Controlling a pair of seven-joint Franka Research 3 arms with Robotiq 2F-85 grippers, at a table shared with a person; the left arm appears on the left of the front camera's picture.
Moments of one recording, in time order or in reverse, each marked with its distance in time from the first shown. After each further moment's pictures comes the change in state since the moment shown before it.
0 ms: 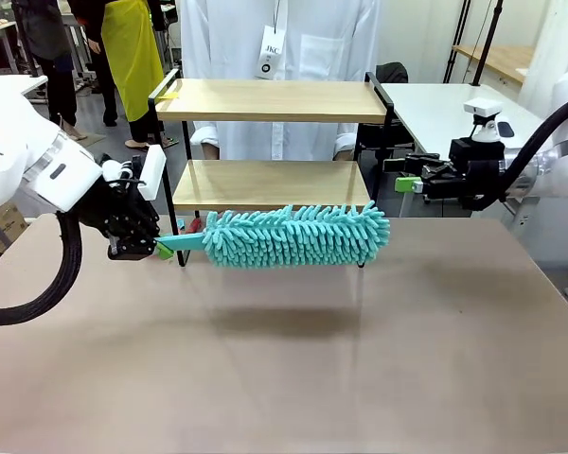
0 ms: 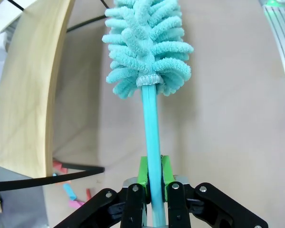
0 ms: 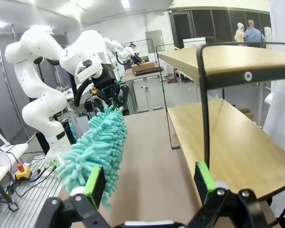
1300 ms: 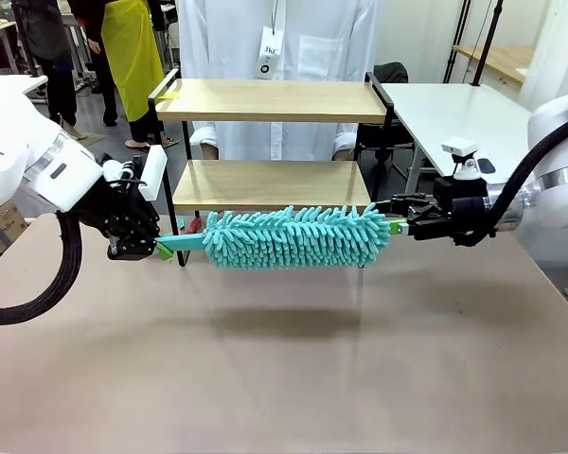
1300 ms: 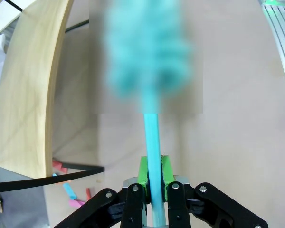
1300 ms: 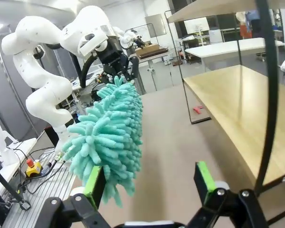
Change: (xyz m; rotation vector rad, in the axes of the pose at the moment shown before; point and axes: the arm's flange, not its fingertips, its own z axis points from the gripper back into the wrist) left arm 0.001 -0.001 0.001 -0.003 0.006 -0.003; right arm -0.053 0.035 -0.030 0.021 0.078 -0.105
